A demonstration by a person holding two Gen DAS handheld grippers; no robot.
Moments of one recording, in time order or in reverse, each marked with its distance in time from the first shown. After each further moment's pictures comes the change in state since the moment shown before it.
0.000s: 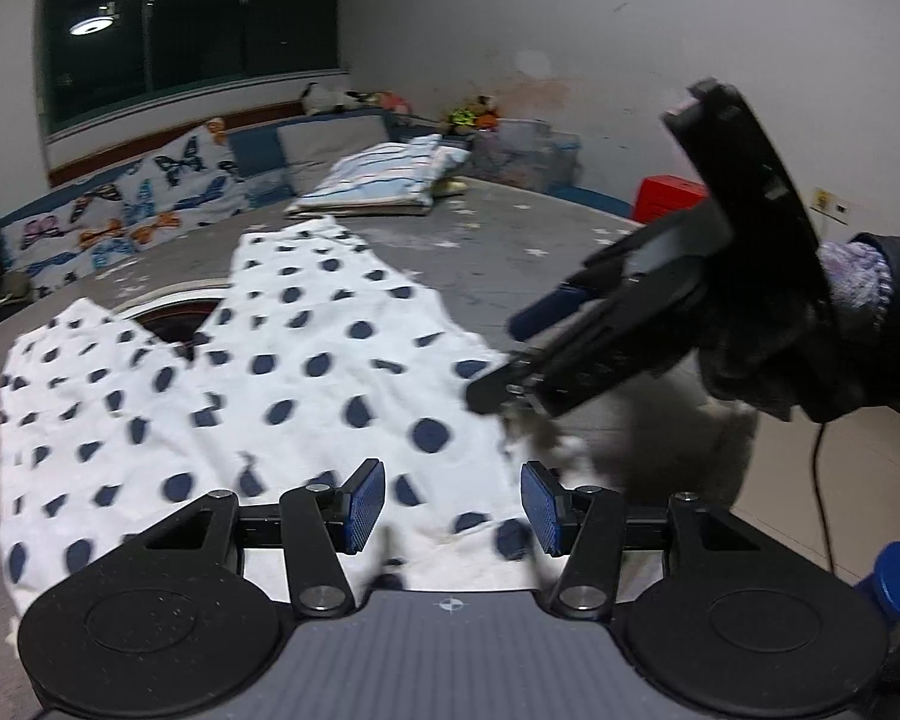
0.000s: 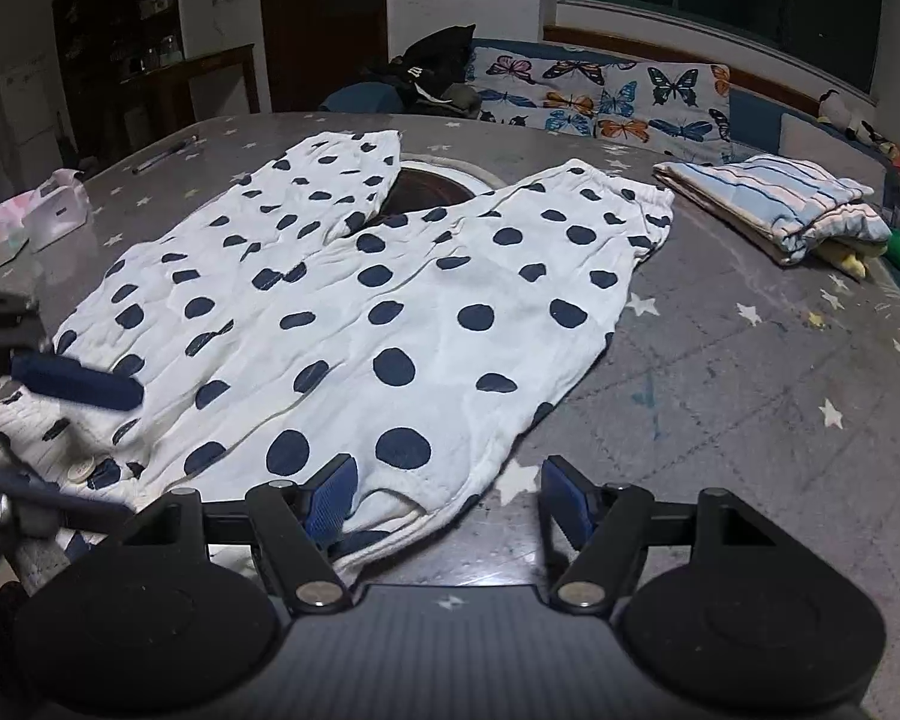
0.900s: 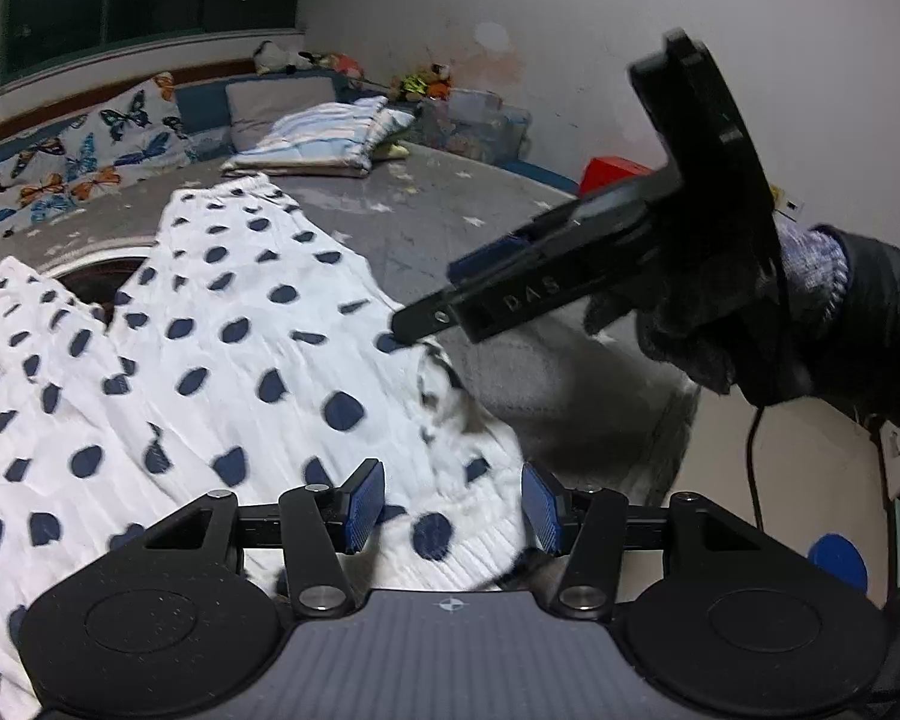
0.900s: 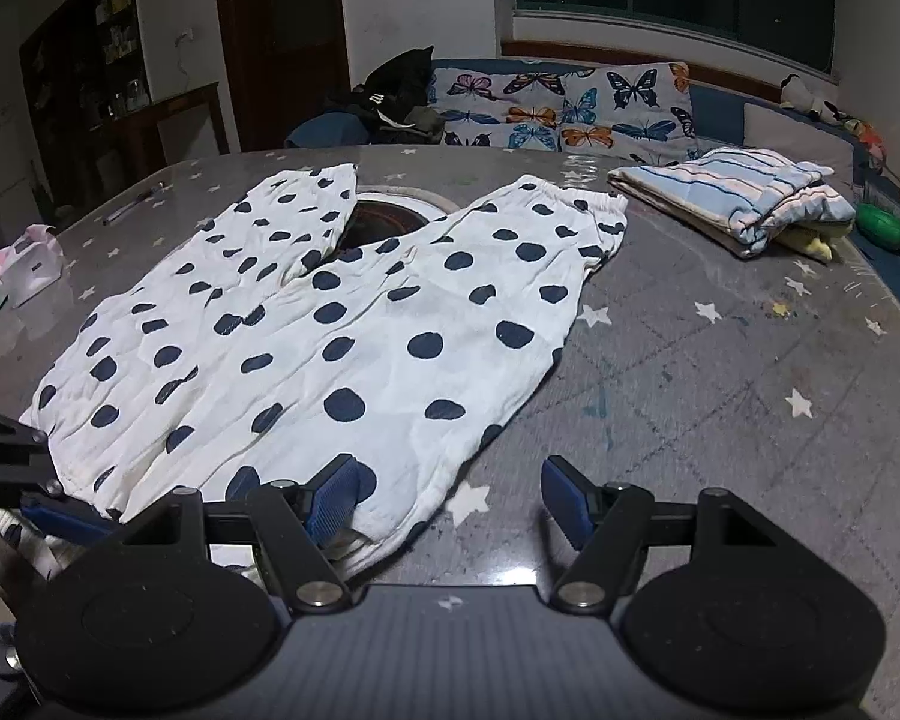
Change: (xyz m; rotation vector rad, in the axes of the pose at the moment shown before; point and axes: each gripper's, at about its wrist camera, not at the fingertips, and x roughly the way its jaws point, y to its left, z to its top) left arm 0.013 -0.002 0.001 -0.052 0.064 -0.126; right arm -0.005 -0.020 0.003 0.085 -0.047 -0.026
